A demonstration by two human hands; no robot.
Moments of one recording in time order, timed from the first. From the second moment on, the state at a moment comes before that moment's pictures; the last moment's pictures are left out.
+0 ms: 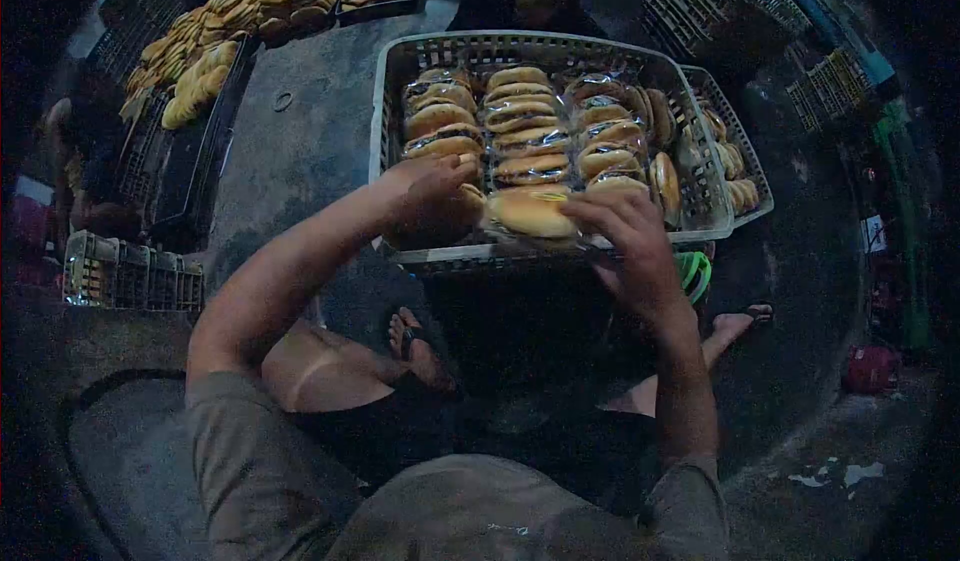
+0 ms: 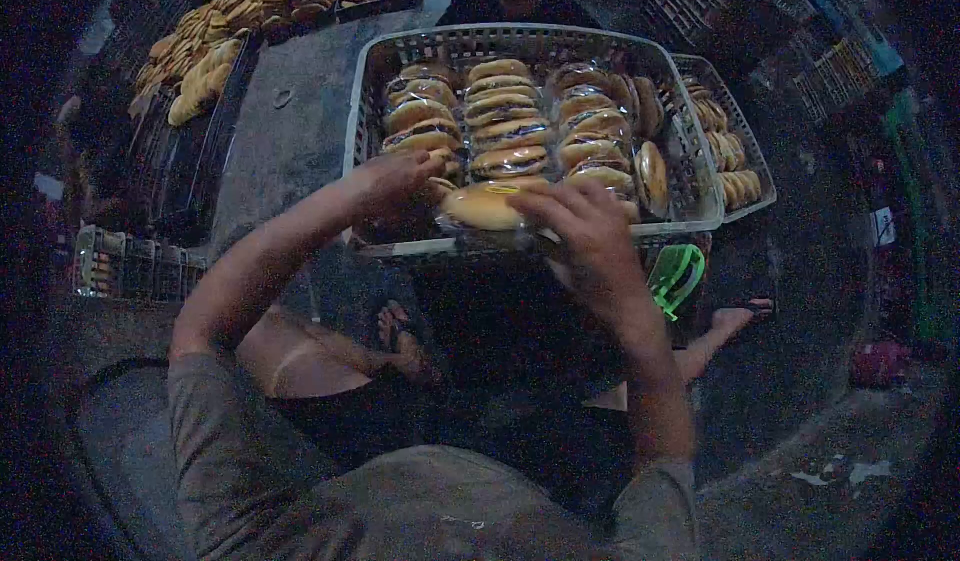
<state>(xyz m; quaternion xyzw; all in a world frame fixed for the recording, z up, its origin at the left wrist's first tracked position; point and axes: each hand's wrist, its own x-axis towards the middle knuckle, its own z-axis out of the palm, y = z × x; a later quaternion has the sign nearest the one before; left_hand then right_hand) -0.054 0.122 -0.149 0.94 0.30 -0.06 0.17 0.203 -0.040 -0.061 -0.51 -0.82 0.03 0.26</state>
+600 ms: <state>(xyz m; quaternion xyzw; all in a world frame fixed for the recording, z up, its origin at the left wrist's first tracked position) -0.014 0.217 -0.164 0.86 0.38 0.27 0.20 0.140 0.031 -0.109 -0.41 -0.82 0.32 0.22</state>
